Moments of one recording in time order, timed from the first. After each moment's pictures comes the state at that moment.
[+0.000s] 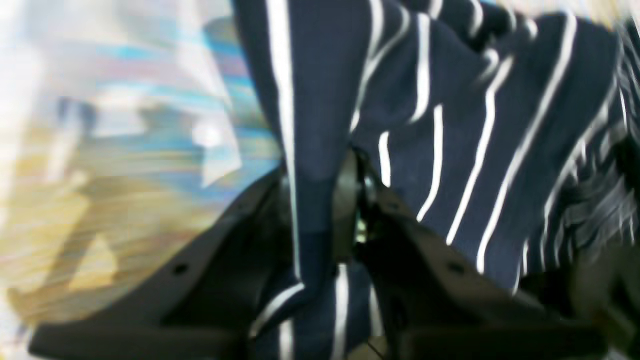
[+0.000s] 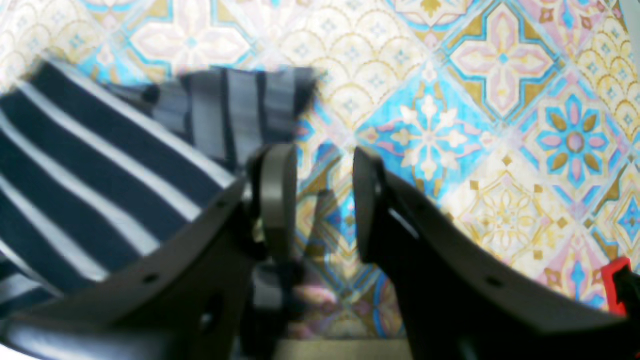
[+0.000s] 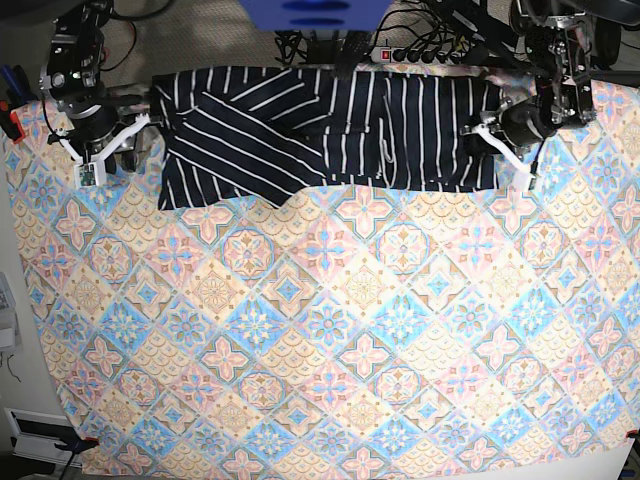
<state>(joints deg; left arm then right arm) 19.9 -17.7 -18.1 87.7 -40.3 -20.3 54.2 -31.1 14.9 20.9 104.6 15.9 18.2 -35.4</state>
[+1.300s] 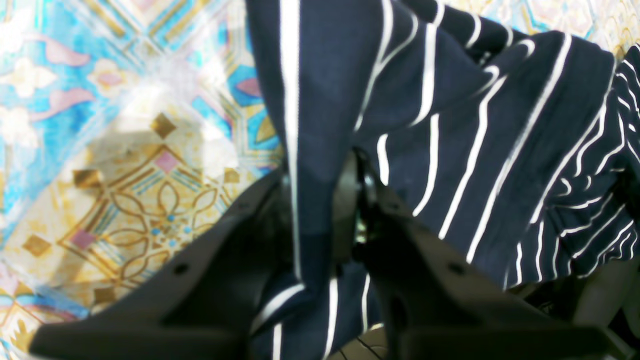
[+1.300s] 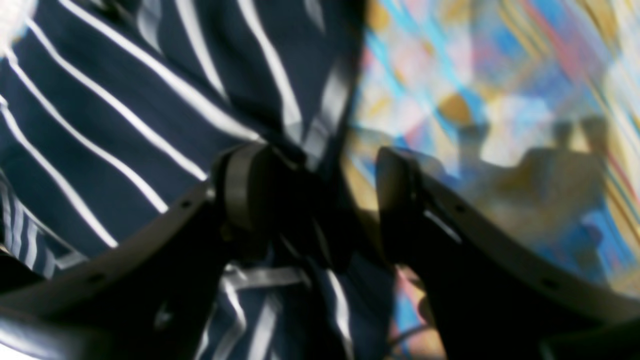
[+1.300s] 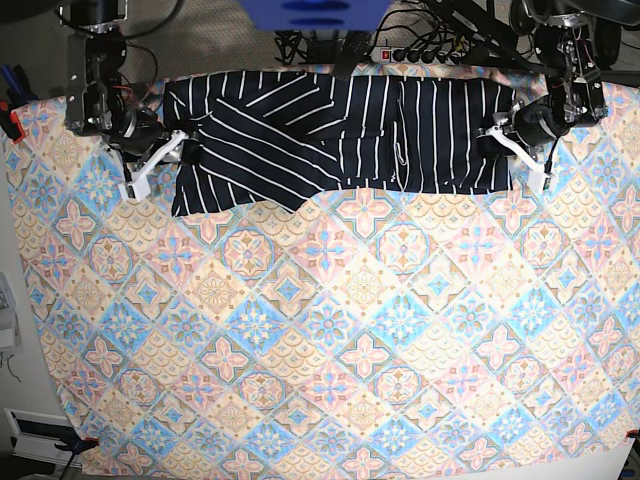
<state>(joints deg) 20.1 -17.4 -21.5 87.6 -40.7 -21.0 54.6 -17.1 19.0 6.3 83.3 37.4 18.3 -47.1</state>
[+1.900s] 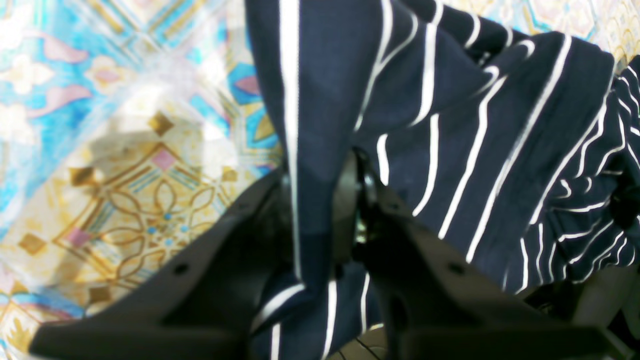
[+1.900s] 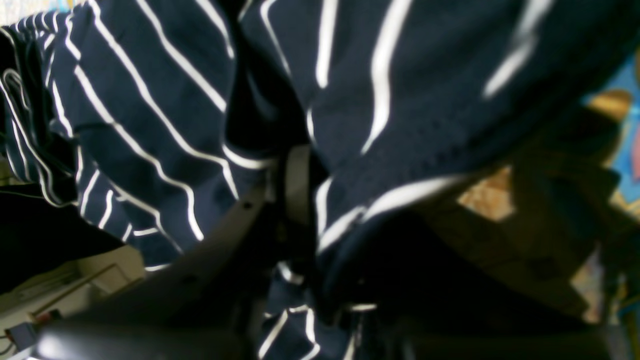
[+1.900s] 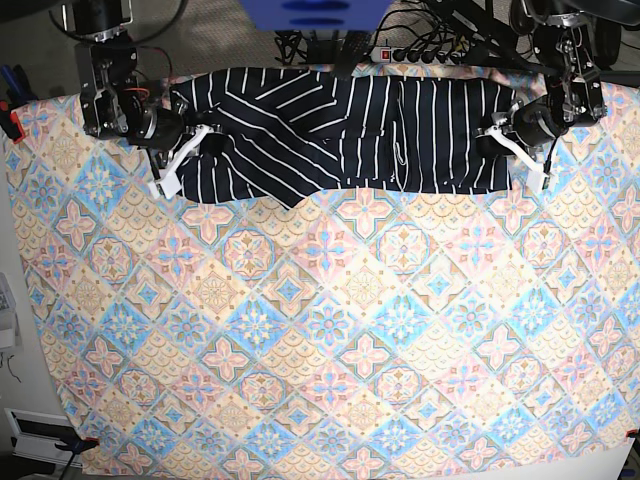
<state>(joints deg) 20.1 -17.1 -21.5 87.6 -40.6 -21.0 54.5 -14.8 20.9 -0.9 80.8 47.0 18.7 -49.0</state>
